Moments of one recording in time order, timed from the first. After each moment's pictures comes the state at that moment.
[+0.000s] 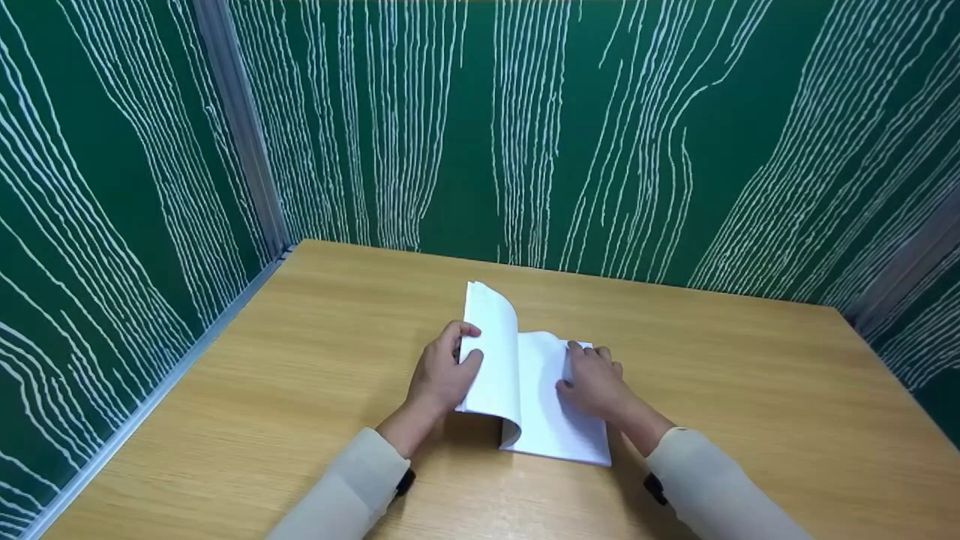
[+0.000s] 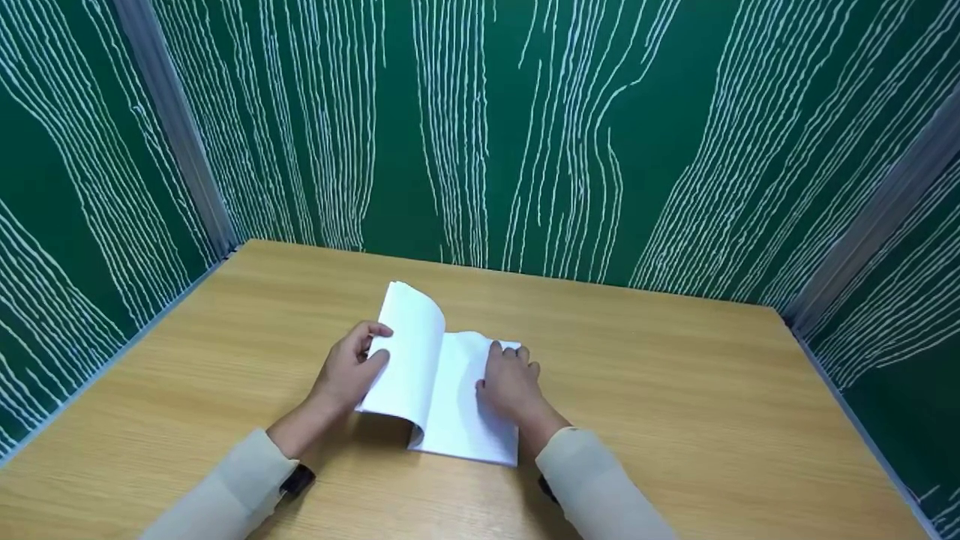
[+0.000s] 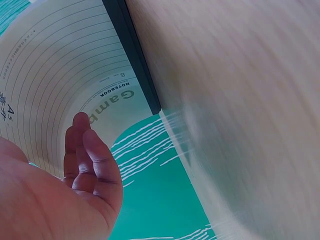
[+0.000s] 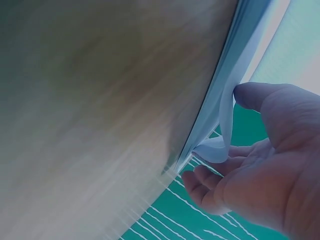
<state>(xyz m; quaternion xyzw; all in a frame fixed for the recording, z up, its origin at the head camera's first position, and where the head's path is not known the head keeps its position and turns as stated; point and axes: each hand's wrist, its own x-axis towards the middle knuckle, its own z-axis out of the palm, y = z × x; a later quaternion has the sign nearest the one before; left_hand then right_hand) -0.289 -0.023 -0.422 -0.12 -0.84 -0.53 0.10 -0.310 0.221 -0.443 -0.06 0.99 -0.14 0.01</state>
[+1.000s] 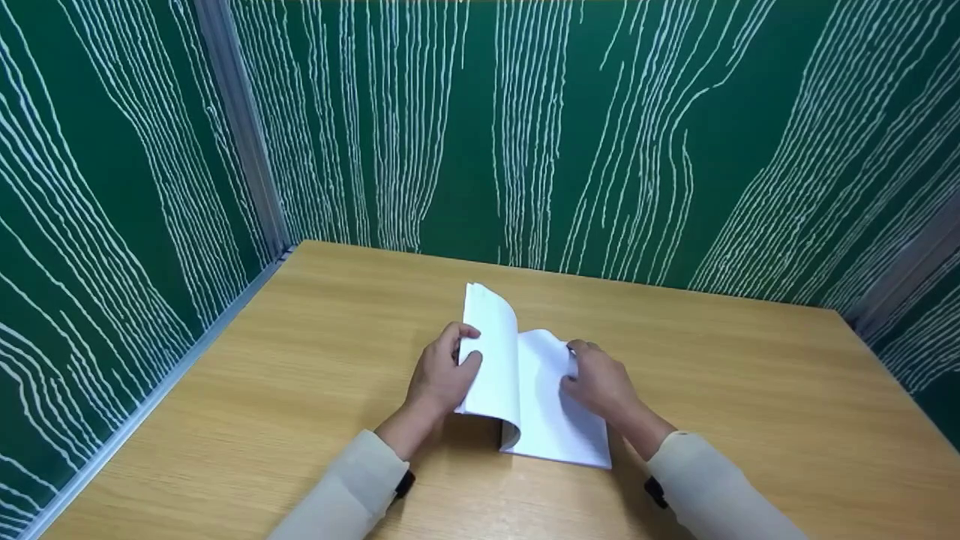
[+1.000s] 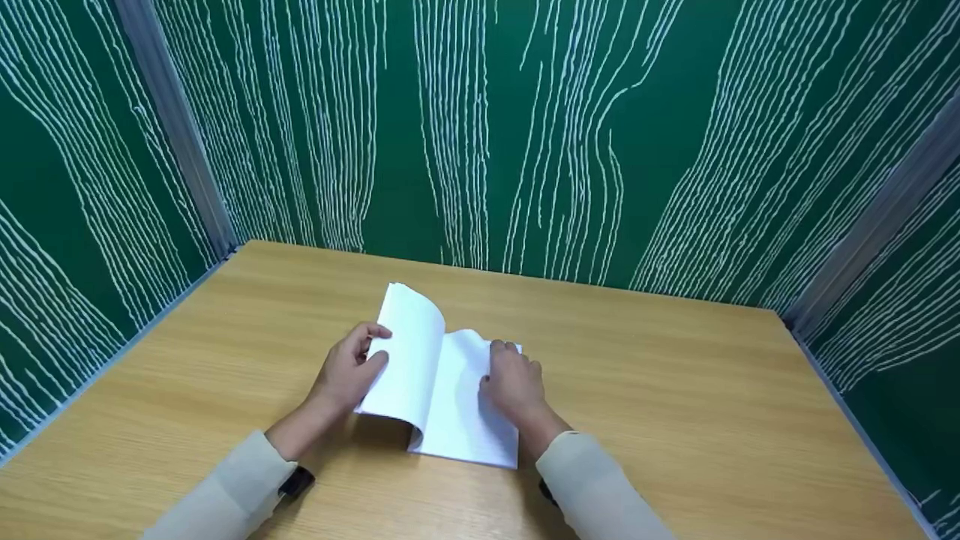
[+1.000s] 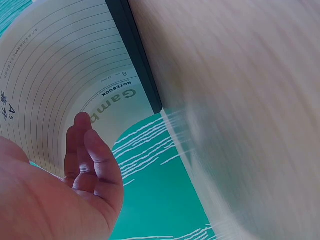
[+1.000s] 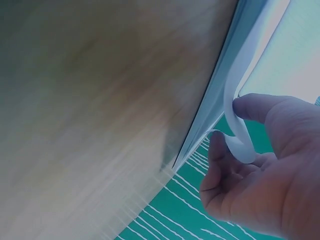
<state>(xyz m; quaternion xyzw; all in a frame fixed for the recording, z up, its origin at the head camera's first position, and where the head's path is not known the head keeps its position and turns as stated) -0.289 -0.024 -0.422 -0.11 -0.84 -0.52 0.10 -0.308 0.221 -0.437 -0.03 0.98 -0.21 -0.03</state>
